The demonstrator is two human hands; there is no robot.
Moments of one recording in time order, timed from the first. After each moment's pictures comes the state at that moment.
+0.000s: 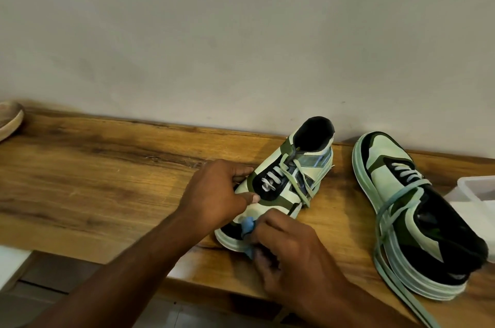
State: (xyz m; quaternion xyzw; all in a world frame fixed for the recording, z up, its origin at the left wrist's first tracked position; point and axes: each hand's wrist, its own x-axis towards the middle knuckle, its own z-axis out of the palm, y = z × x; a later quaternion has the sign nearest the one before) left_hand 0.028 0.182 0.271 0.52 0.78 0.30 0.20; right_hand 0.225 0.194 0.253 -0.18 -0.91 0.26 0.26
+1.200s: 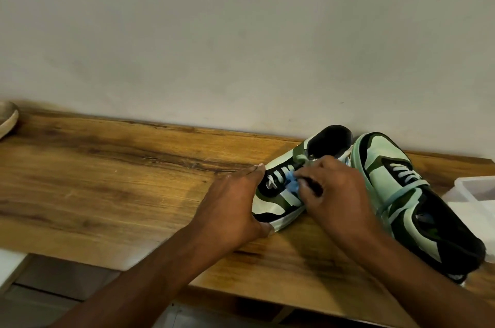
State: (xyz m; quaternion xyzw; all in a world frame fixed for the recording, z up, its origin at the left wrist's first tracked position) left_hand 0.061 0.176 0.279 0.64 0.75 0.17 0.08; right_hand 0.241 0.276 0.268 -0.35 -0.87 0.16 0.31
